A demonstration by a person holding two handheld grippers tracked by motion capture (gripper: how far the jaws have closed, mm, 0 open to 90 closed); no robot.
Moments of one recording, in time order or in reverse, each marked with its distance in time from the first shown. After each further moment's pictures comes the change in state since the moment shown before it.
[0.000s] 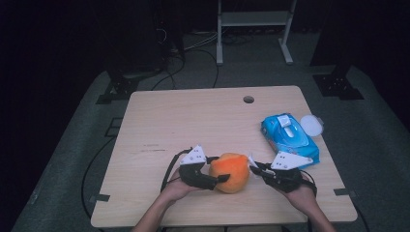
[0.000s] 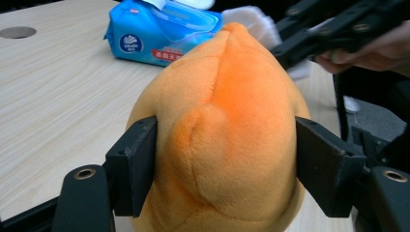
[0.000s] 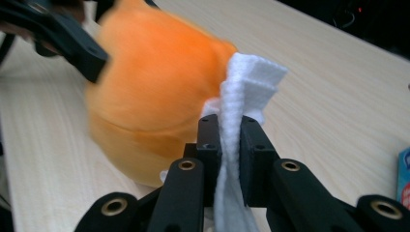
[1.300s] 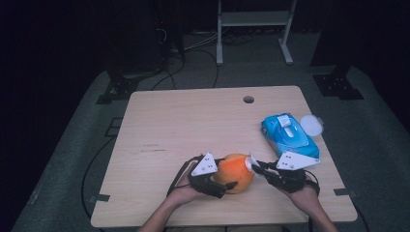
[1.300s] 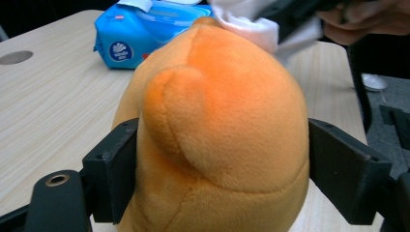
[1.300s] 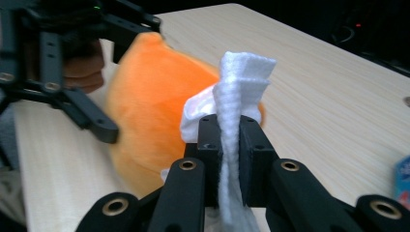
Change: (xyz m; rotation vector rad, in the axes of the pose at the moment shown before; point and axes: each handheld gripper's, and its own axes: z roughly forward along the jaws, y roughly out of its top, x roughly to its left) left arm -0.018 -0.006 0.021 0.006 0.040 0.138; right arm -0.002 0.000 -0.009 -0.062 0.025 0.017
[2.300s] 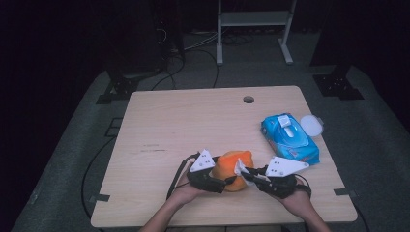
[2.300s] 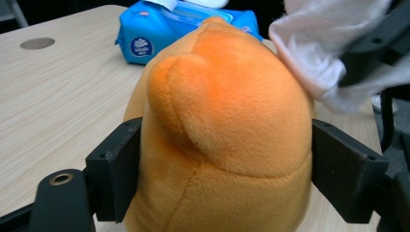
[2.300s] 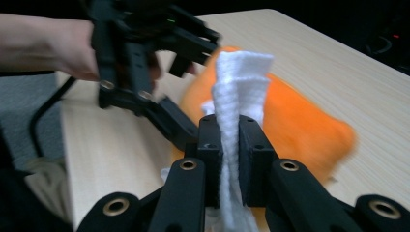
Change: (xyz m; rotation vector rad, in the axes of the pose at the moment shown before) left arm 0.009 -0.004 0.000 -0.029 0.049 -0.119; right arm 0.021 0.011 0.010 0.009 0.062 -0.057
